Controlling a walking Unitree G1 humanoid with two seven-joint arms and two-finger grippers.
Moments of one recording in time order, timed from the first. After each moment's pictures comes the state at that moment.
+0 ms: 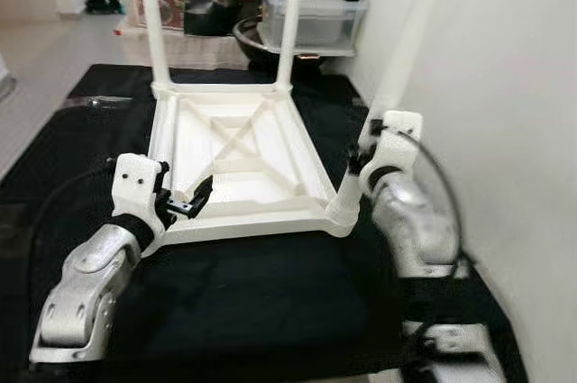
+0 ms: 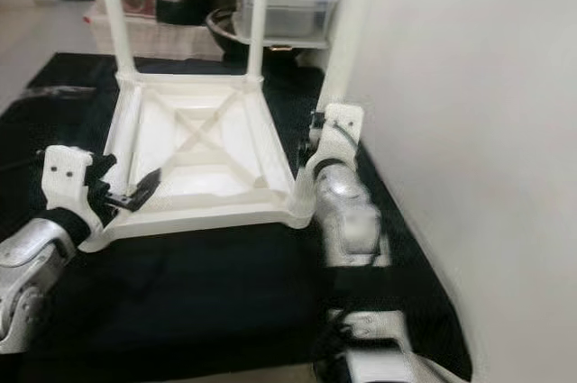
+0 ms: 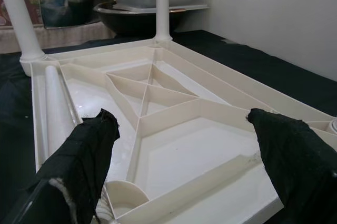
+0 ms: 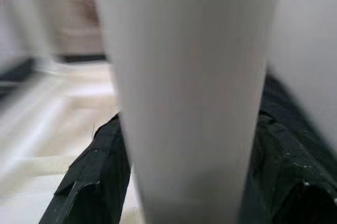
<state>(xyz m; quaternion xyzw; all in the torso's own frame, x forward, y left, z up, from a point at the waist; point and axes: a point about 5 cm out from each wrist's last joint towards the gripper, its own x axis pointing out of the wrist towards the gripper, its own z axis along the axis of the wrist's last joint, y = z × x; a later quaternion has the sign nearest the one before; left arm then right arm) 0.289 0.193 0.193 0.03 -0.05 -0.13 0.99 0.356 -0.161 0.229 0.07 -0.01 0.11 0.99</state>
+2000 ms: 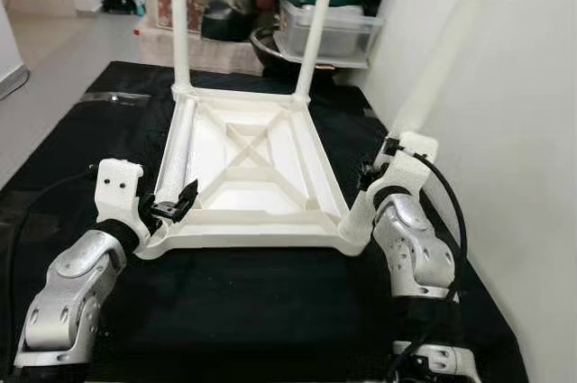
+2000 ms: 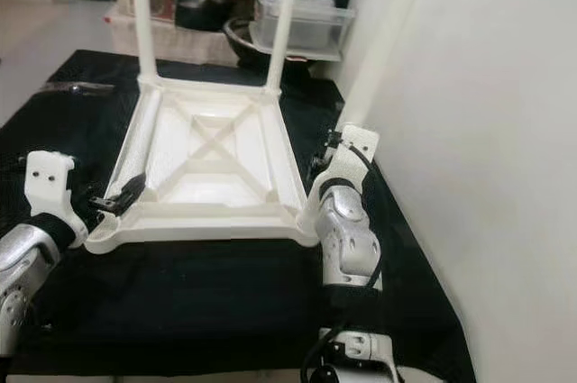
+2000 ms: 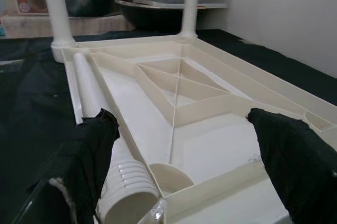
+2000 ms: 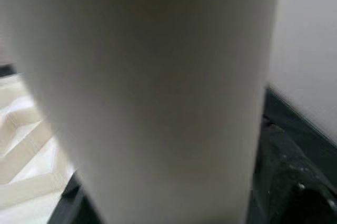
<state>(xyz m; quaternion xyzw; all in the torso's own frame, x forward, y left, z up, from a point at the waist) 0.287 0.208 0.187 0.02 -0.04 -0.12 0.99 0.364 -0.166 0.201 0.13 0.04 -0.06 0.99</state>
